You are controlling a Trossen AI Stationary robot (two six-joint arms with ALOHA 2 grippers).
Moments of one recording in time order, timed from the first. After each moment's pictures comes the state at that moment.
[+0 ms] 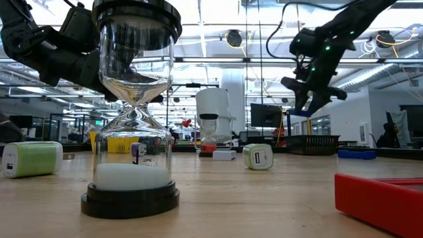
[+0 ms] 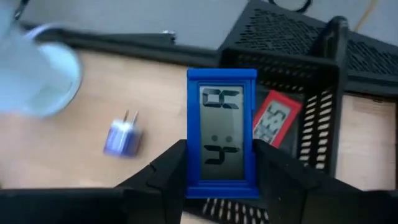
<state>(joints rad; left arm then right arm) 0.10 1.32 0.26 0.78 0.13 0.07 -0.80 1.29 0.85 -0.47 0.21 0.53</state>
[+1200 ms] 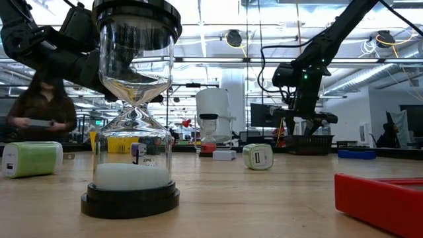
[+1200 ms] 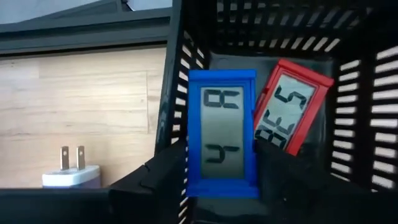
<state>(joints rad) 0.10 1.32 0.26 0.77 0.13 0.07 -0.84 1.65 0.96 -0.46 0.16 0.75</state>
